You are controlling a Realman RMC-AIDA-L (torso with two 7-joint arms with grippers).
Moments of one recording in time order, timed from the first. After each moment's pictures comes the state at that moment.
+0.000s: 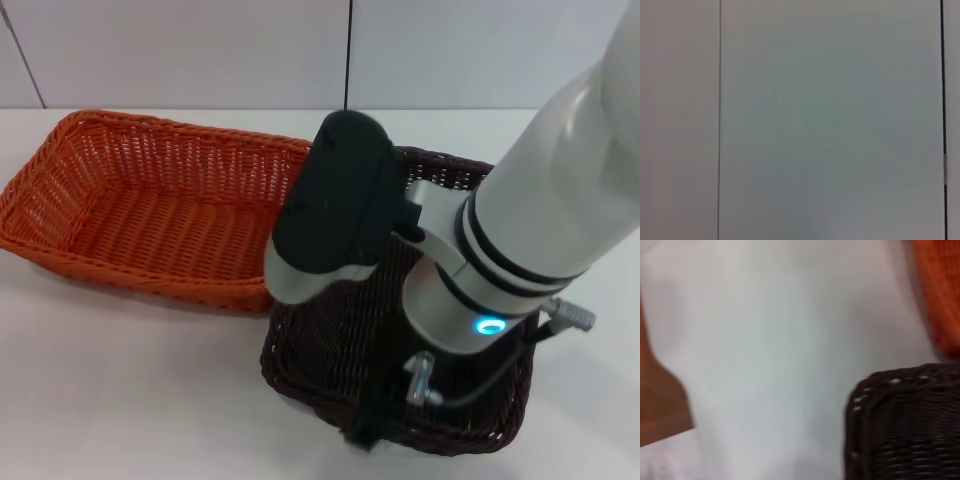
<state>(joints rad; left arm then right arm) -0.22 -2.06 -1.52 -0.18 2.59 1.18 -0.08 0.83 2.09 -1.92 -1.62 -2.46 -1.70 2.92</state>
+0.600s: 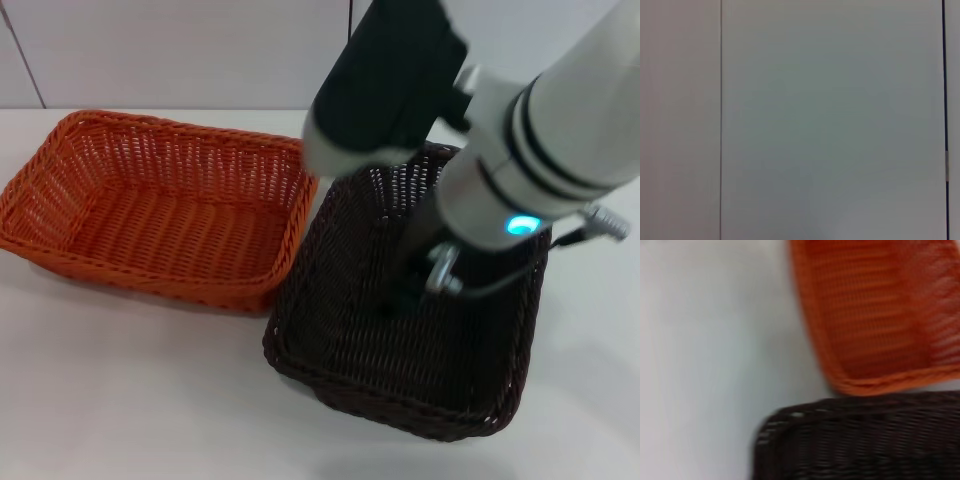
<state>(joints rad) -0.22 -2.06 -1.52 -0.17 2.59 1.18 -0.08 0.83 2.08 -1.79 -1.72 -2.63 -1.71 2.92</state>
